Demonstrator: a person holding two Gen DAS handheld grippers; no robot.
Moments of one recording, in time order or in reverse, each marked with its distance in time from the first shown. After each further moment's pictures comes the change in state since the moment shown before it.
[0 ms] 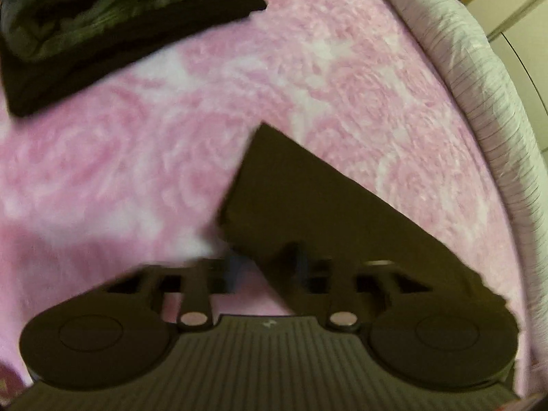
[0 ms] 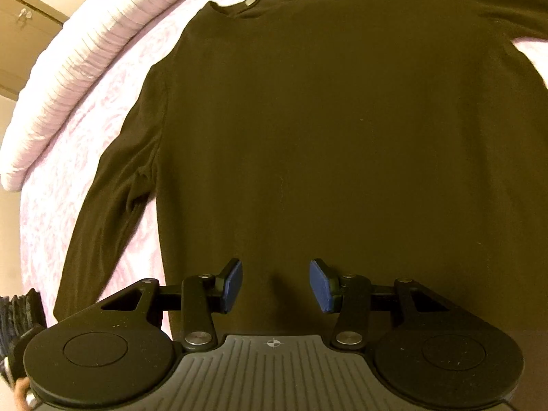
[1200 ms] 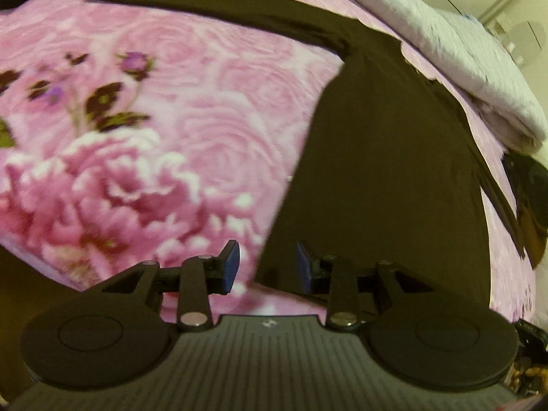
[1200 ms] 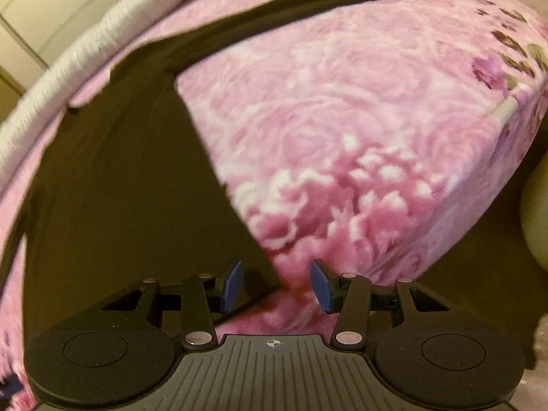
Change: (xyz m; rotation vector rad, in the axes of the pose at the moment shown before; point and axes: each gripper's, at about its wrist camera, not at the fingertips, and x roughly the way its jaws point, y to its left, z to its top) left arm -0.166 0.018 -0.317 0.498 0.179 -0.283; right arm -0.174 -0.335 -0.145 0.078 -0.298 -0.089
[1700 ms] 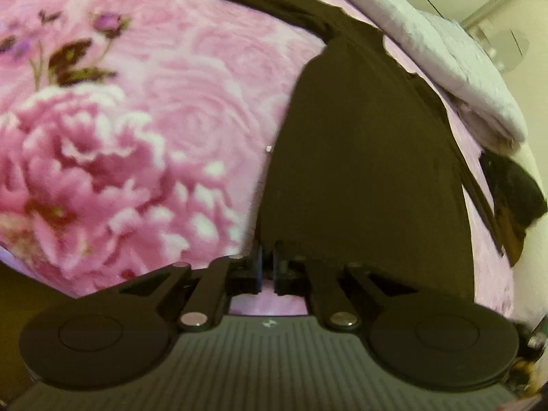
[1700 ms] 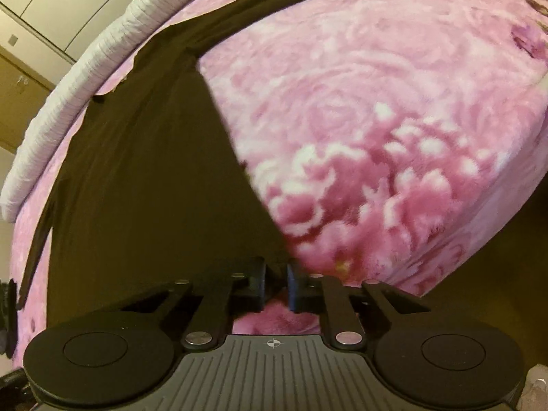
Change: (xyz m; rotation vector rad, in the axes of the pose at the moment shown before) left arm 0.023 0.001 -0.023 0.016 0.001 -0.120; right arm 0.026 -0.009 0.004 -0.040 0.088 0.126
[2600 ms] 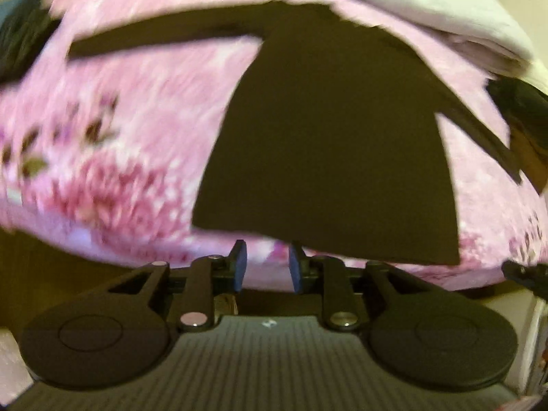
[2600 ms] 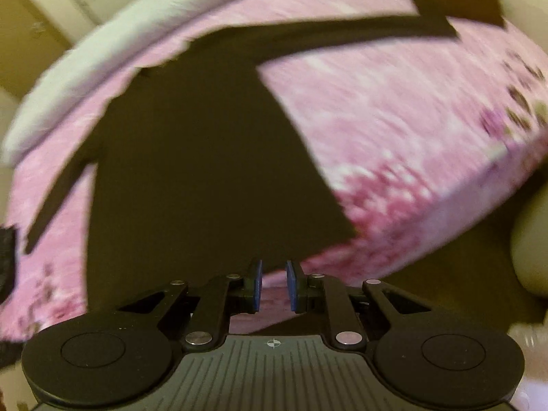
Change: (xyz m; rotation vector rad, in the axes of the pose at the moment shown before) left arm -0.123 -0.197 -0.008 0.239 0.111 0.253; right arm -0.142 0.126 -0.010 -0.183 0.054 -0.080
